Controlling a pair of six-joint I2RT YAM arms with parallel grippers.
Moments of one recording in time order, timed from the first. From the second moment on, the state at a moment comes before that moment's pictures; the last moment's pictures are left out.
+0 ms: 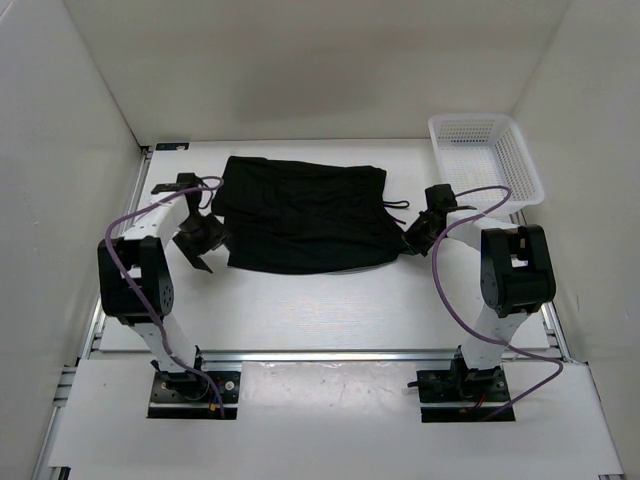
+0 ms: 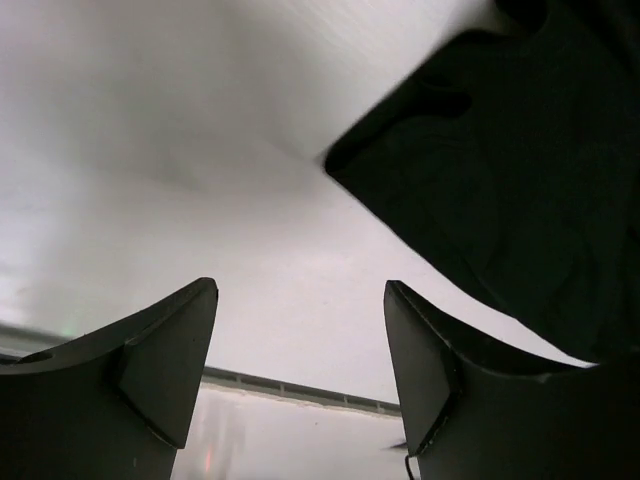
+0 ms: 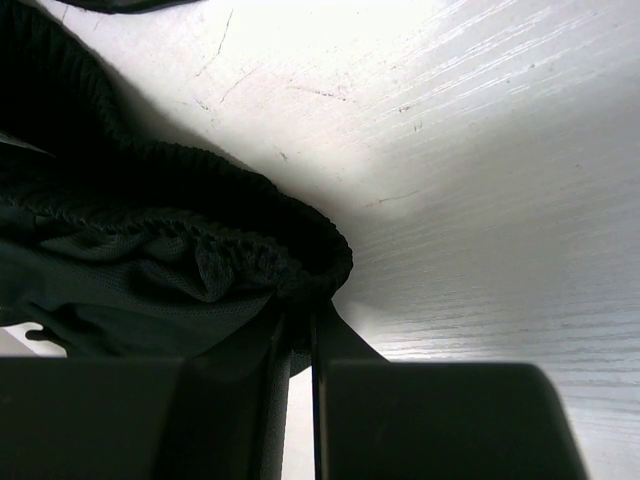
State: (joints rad) left arm 0.02 1.72 1.28 -1.03 0.06 -0.67; right arm 0.15 1.79 1.04 -0.40 -0.24 0.86
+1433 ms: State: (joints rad) left arm -0.06 1.74 1.24 -0.96 0.06 -0.72; right arm 0.16 1.69 0.97 -0.41 -0.24 0.80
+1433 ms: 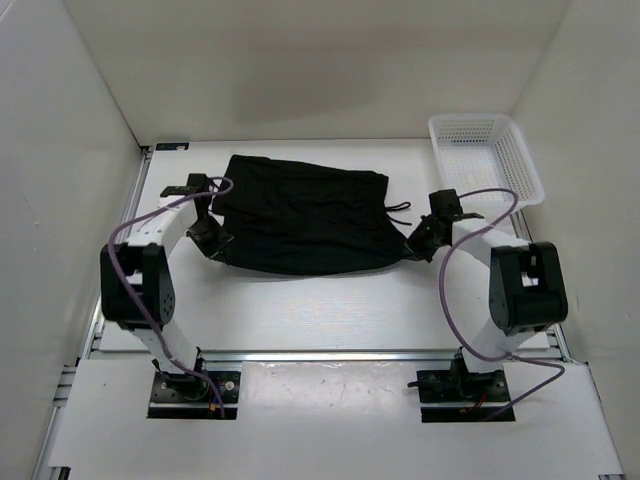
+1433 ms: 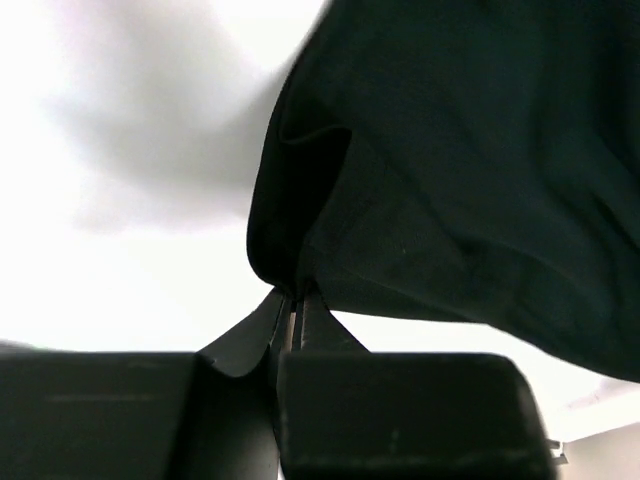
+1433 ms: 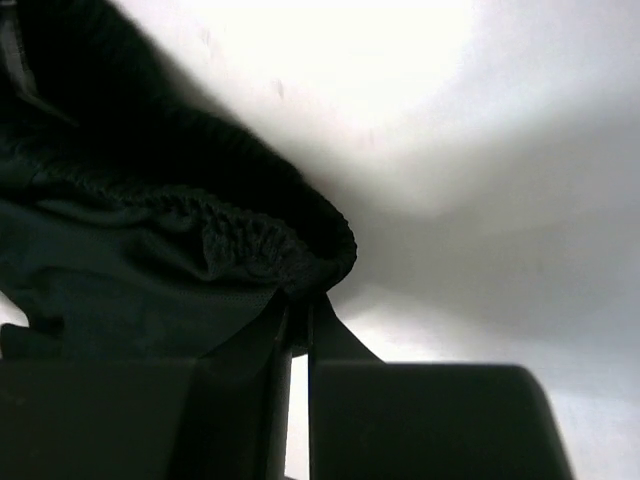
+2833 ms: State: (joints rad) left arm -0.07 1.79 1.99 -1.27 0.02 -0.73; right arm 0.16 1.06 0.95 -0.94 -0.27 0.85
